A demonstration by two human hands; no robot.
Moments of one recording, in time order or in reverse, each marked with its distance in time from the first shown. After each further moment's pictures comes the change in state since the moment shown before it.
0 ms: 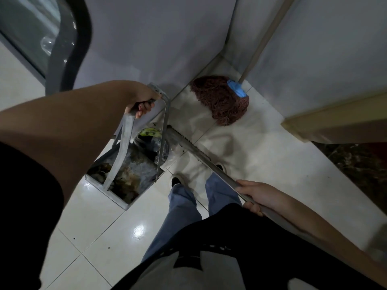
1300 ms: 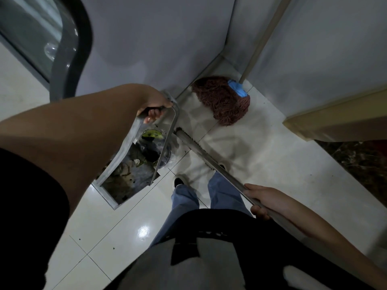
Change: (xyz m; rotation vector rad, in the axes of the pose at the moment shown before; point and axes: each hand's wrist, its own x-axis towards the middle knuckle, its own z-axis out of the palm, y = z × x) left_hand -0.020 0.014 0.026 0.215 -0.018 -0.024; right_hand -0.012 0.011 -0.010 0.114 -0.020 0.036
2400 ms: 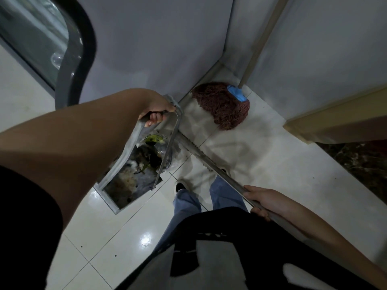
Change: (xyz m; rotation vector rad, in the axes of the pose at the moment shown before) left_hand -0.016 0.004 0.006 0.035 0.018 0.041; right_hand -0.004 0.005 0.001 -0.015 0.010 -0.078
